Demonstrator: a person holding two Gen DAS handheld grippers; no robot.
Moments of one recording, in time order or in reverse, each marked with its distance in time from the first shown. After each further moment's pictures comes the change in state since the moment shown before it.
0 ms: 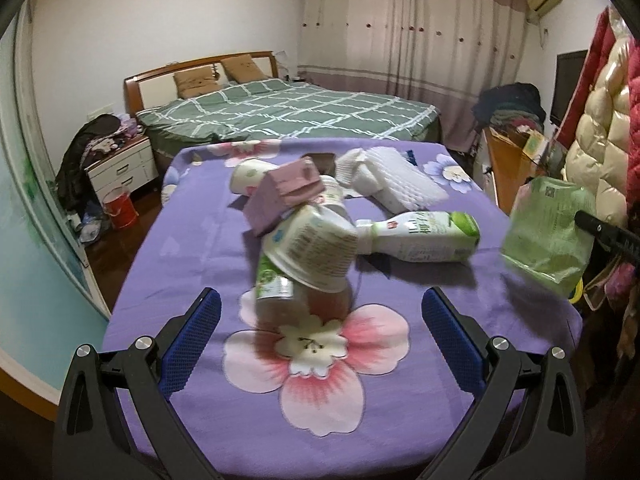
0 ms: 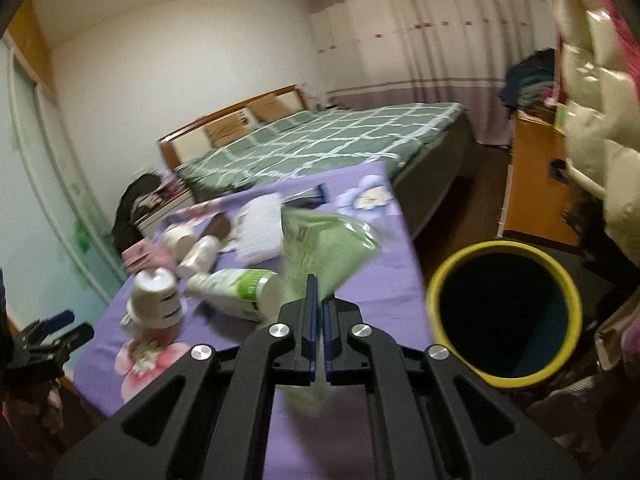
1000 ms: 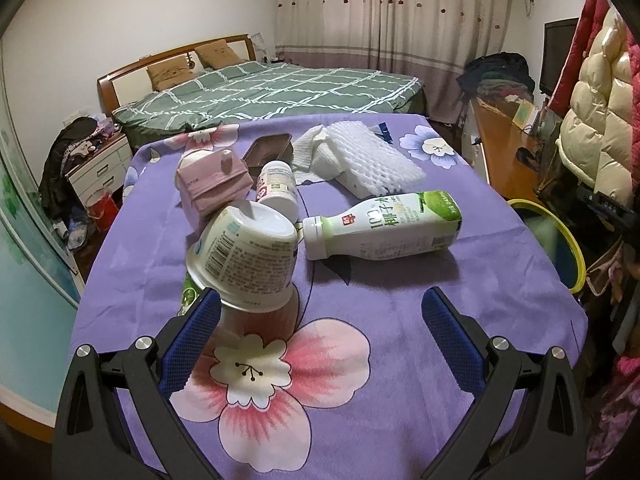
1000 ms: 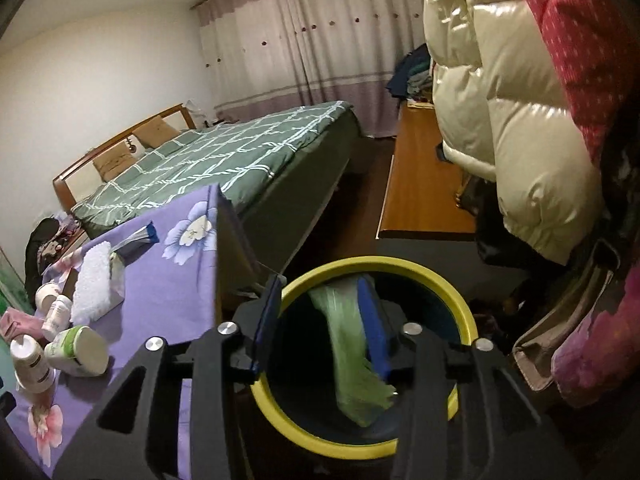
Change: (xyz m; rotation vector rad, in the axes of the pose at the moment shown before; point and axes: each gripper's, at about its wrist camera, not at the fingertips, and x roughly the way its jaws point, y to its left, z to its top) left arm 0.050 -0.048 0.015 0.061 0.079 -0.027; right arm 0.034 -0.130 0.015 0.136 -0.043 -0.369
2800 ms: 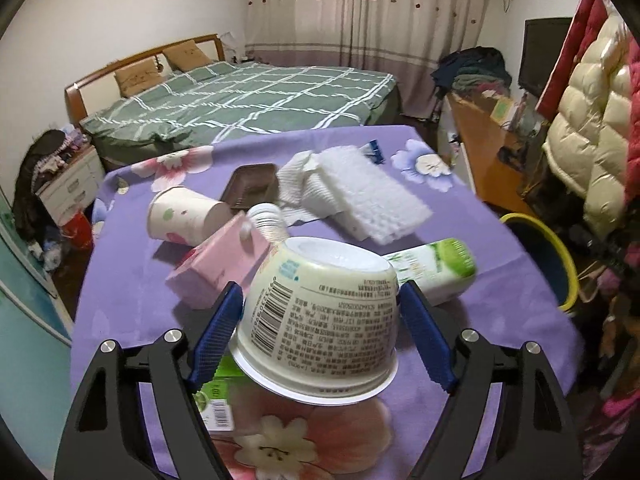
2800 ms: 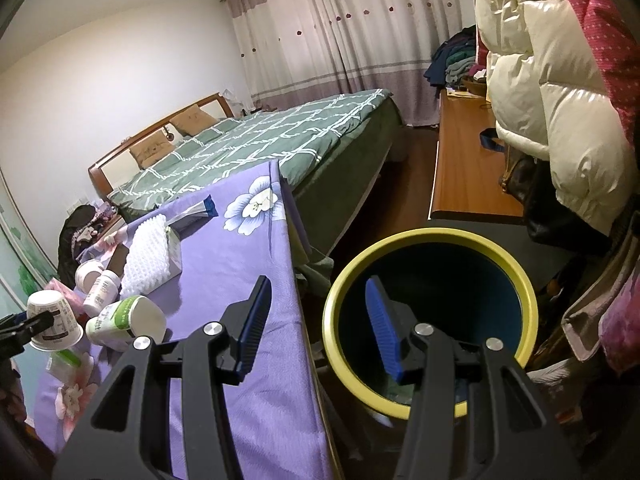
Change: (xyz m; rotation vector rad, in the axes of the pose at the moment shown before) left arm 0.038 0.024 0.065 0.050 0.018 -0.121; right arm -0.017 0.043 -0.017 -0.010 0.040 0.153
